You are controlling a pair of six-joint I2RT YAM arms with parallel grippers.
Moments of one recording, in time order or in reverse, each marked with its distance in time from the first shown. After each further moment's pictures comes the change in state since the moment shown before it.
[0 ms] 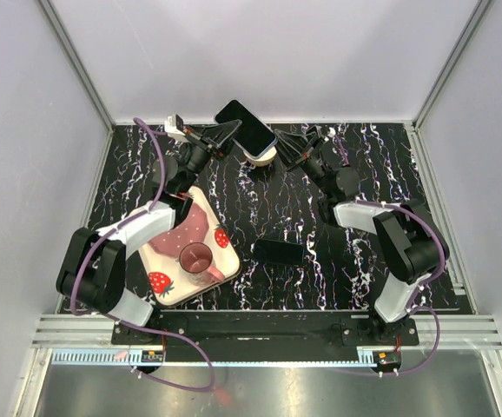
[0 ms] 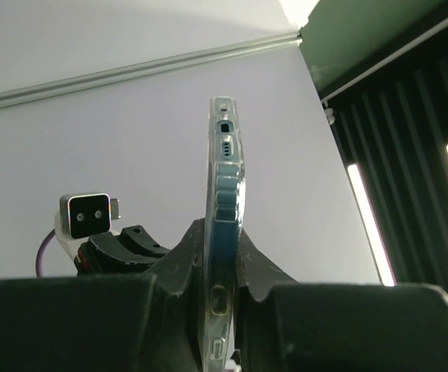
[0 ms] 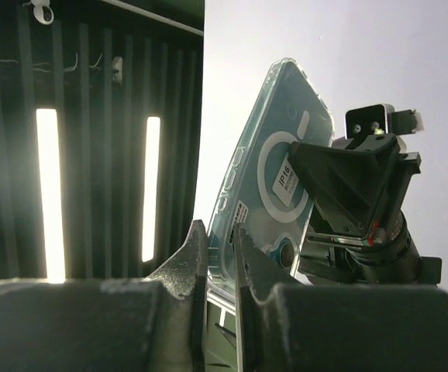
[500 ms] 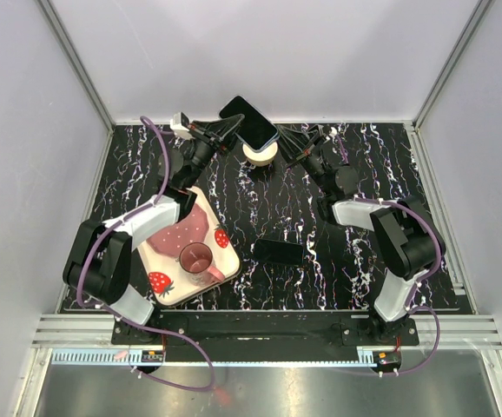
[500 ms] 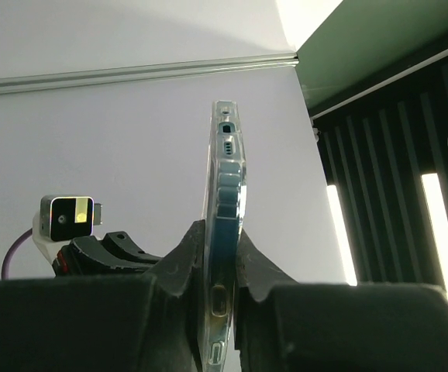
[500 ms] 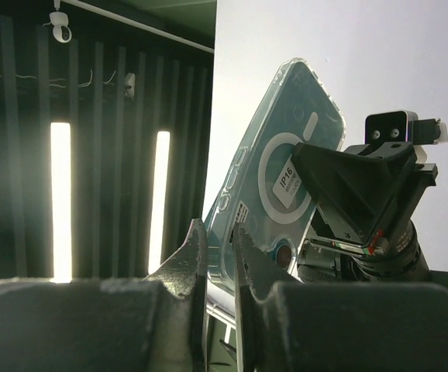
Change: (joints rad) left arm -0.004 0.076 0.066 -0.015 -0.037 -0.119; right arm -0.011 0.042 0.026 0.013 0.045 0.016
